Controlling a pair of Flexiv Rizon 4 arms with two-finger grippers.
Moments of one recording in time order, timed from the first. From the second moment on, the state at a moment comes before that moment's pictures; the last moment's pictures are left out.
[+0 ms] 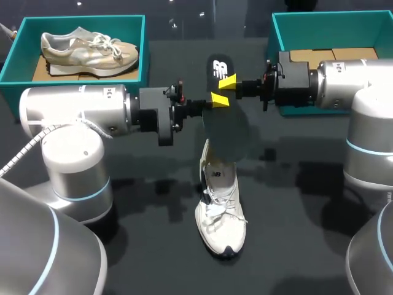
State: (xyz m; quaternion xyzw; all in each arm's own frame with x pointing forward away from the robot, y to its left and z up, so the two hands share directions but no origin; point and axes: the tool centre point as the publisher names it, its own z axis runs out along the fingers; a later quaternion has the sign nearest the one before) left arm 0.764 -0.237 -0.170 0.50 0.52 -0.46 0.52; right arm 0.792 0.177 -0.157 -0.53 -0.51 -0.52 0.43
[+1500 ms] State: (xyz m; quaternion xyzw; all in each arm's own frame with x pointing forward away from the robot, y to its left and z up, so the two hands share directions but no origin) left arm 0.742 -0.147 -0.149 0.40 0.57 -0.55 0.46; right arm 0.756 0.120 -0.148 -0.48 -0.52 -0.58 0.41
